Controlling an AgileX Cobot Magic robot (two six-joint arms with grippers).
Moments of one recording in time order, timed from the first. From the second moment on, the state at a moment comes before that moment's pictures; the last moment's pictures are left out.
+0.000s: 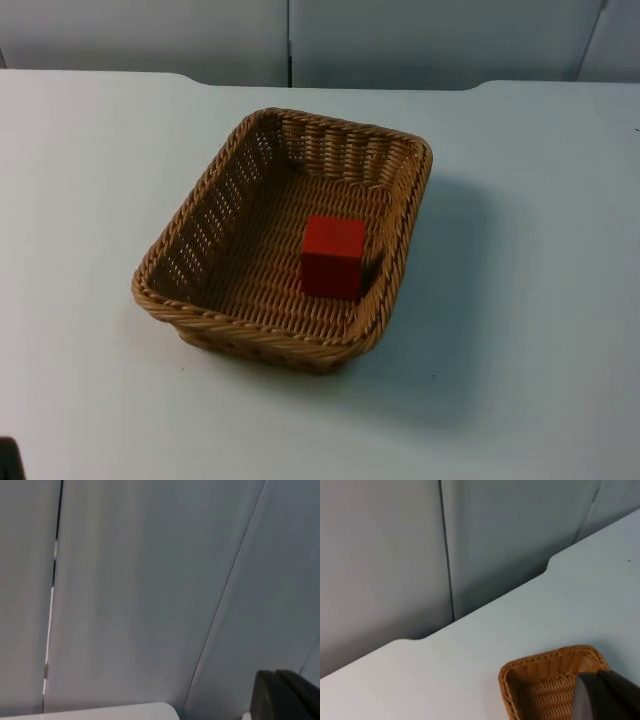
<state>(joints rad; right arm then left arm) 0.11 0.78 -1.32 -0.69 0.83 0.27 -0.13 1.71 -2.12 -0.39 1.21 0.40</state>
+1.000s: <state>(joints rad) 0.11 0.00 -0.56 0.03 1.14 -0.10 -0.13 0.19 -0.57 -0.24 0.76 0.22</state>
